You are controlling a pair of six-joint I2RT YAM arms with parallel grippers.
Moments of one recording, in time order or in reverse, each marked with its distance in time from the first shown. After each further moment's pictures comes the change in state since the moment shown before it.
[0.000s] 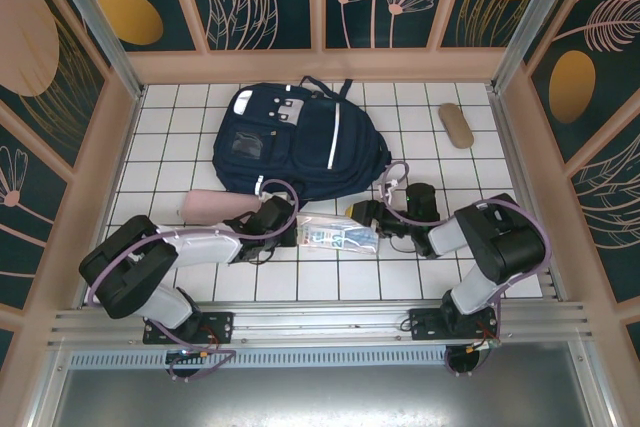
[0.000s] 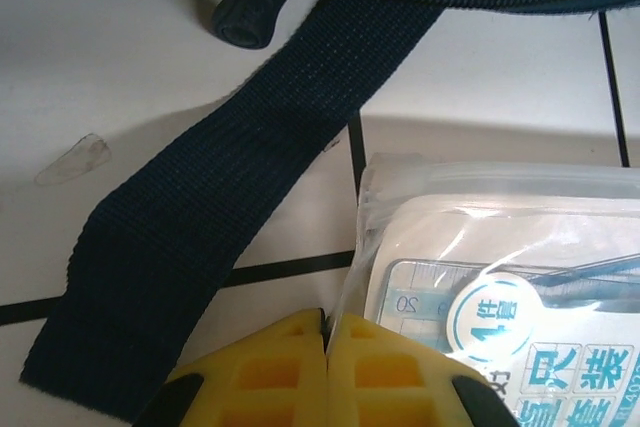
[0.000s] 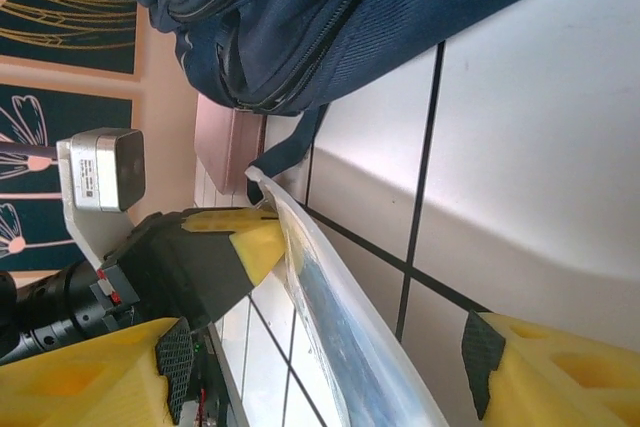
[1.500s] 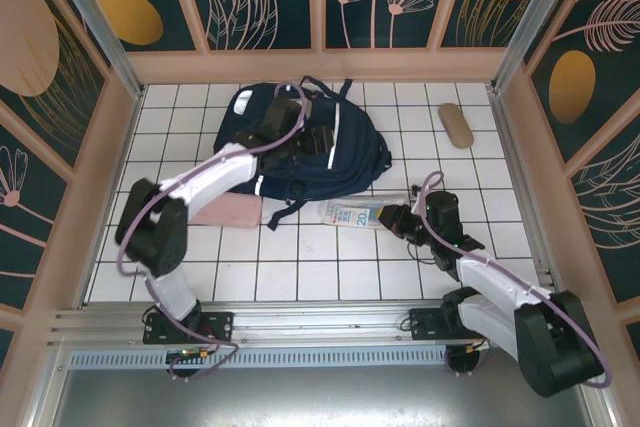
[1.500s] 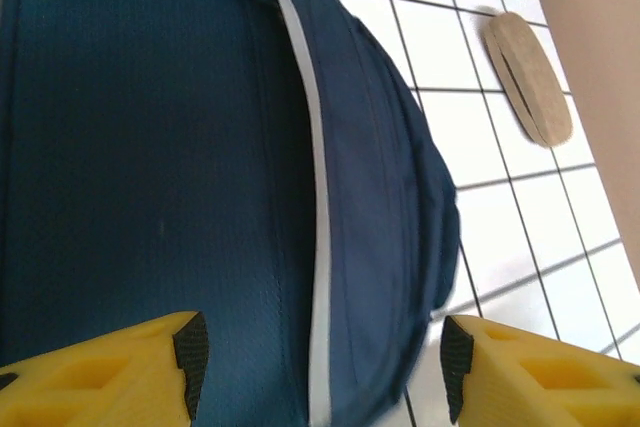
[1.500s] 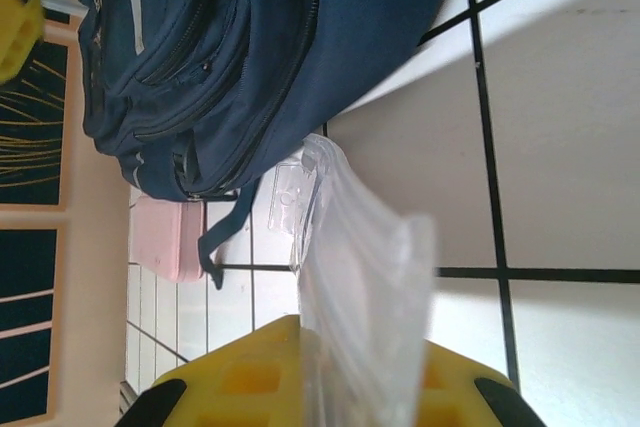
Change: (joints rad) left arm 0.238 0.337 0.874 -0.295 0.262 0.156; right arm -0.027 -0.666 -0.056 -0.650 0.352 0.010
